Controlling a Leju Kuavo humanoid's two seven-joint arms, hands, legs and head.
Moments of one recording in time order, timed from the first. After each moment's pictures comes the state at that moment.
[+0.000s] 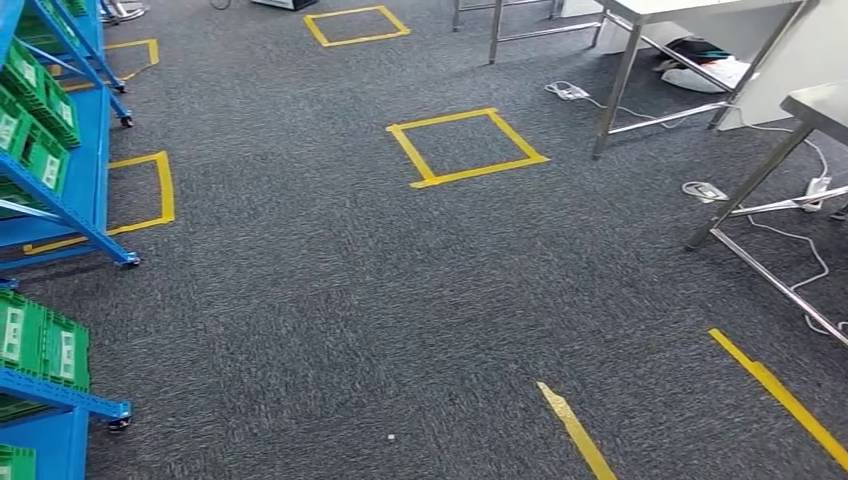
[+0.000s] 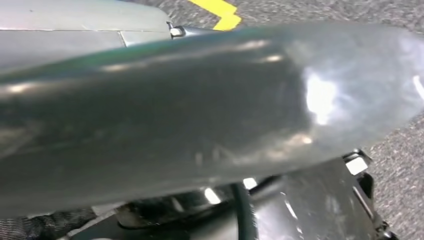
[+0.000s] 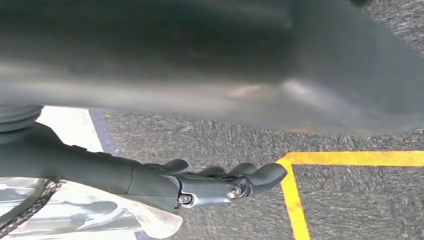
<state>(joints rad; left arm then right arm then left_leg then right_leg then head) 0.00 -0.20 1.08 -0.22 -1.37 -0.01 -0.50 -0.04 0.22 -1.08 -0.21 1.39 -0.35 -0.10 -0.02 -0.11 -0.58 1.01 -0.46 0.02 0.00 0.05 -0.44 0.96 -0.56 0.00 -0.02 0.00</state>
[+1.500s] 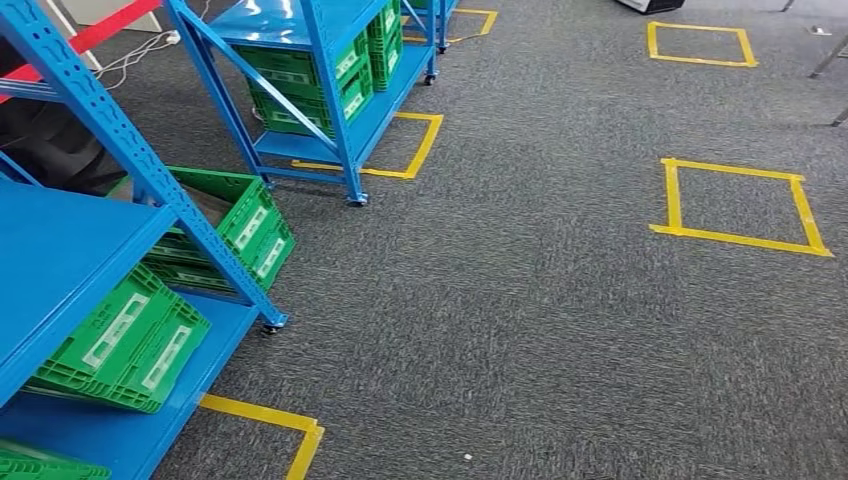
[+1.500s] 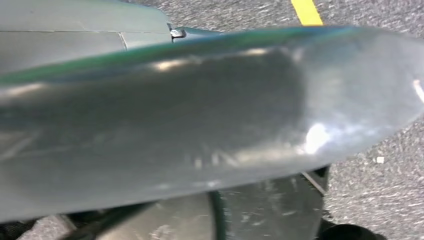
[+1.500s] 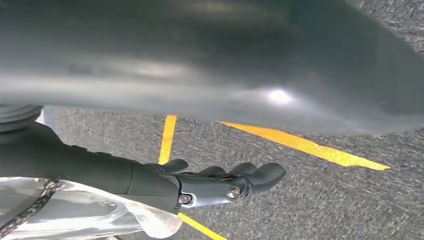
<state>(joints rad) -0.05 -0.22 1.13 -0.23 -1.42 0.06 -0.49 -0.06 0.19 -1.13 -0.21 1.33 -0.36 -0.15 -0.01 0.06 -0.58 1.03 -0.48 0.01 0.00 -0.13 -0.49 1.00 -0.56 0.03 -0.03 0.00</state>
